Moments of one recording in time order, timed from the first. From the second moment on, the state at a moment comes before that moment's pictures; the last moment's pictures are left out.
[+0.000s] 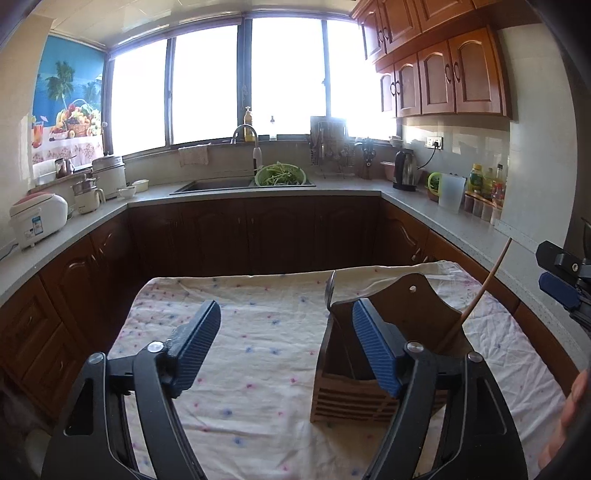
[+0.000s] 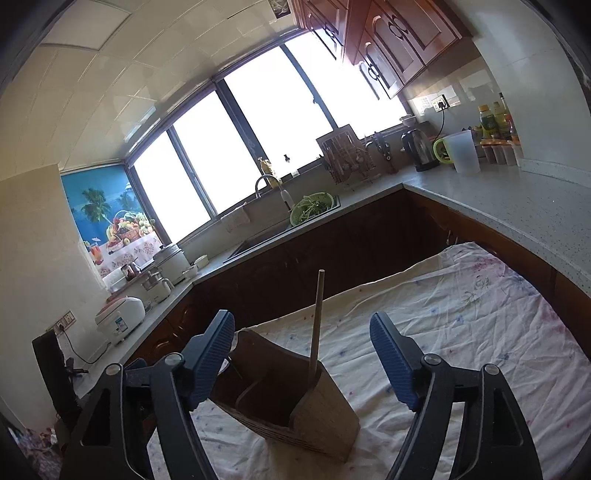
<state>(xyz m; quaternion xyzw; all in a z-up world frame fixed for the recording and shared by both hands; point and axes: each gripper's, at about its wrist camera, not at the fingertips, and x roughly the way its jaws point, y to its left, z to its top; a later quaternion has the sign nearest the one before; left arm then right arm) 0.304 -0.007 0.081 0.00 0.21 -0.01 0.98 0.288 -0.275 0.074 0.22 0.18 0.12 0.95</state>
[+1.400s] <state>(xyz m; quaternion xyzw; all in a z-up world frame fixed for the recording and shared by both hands) 0.130 0.042 -0.029 -0.05 0.38 -0.03 0.92 0.158 -0.269 -0.015 0.15 0.32 0.11 0.93</state>
